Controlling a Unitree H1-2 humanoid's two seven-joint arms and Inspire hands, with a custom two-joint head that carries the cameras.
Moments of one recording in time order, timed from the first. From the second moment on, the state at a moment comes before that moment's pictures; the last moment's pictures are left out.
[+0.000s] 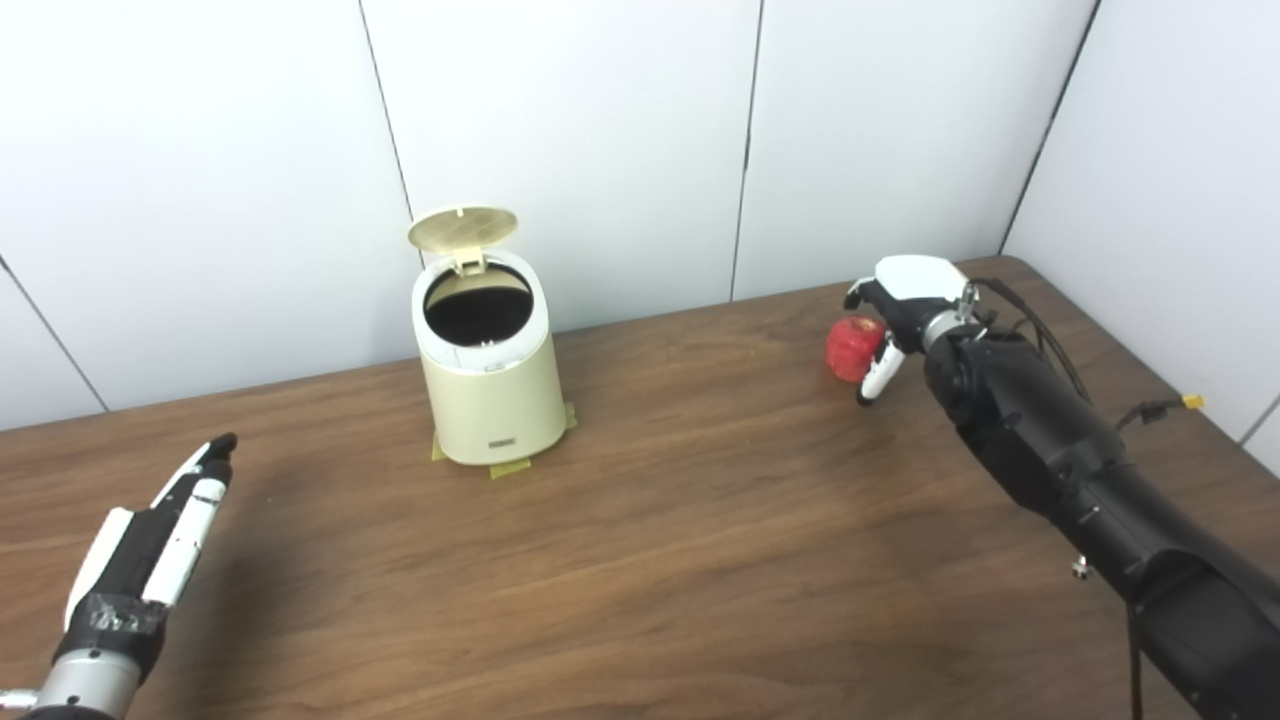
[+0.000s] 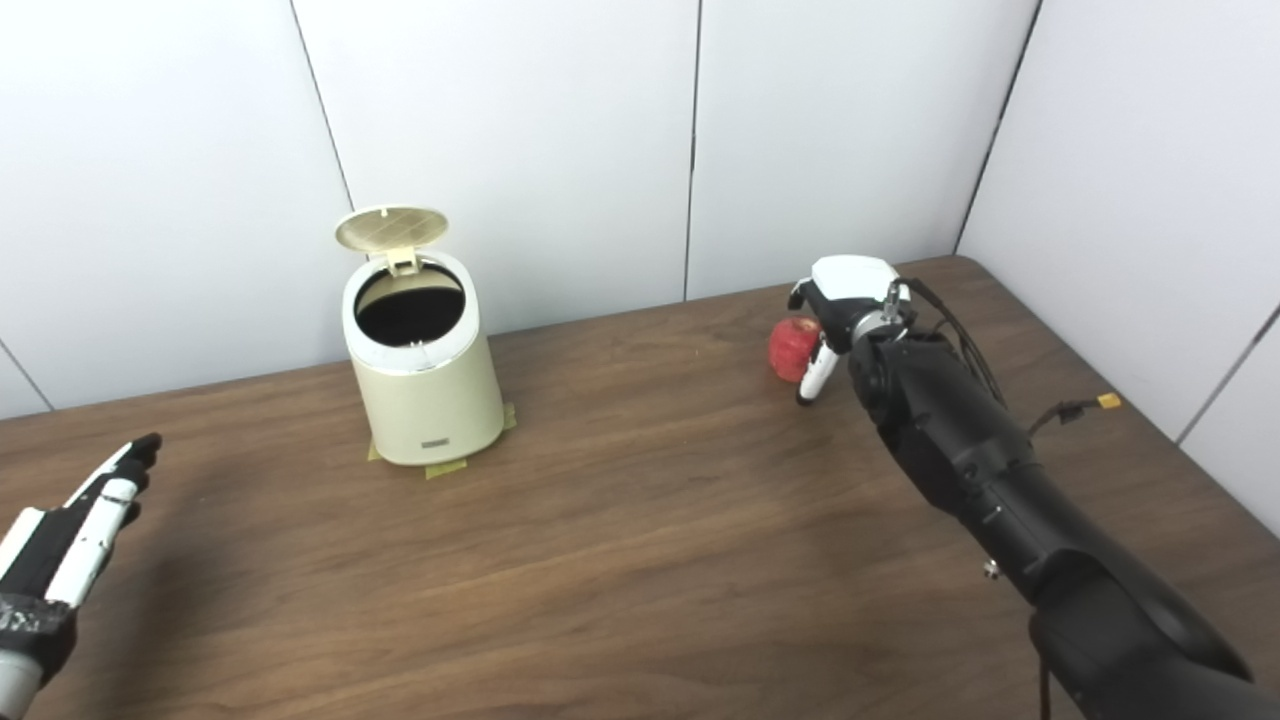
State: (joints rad) left arm -0.19 0.33 0.06 -0.15 0.10 0.37 -0.23; right arm -0.59 -0.63 0.29 0.40 -0.87 0.39 0.26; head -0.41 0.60
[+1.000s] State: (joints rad) left arm -0.17 0.29 0.06 -0.18 0.11 0.37 -0.19; right arm -0.56 -0.62 0.27 0.41 -0.81 0.35 0.18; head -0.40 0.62
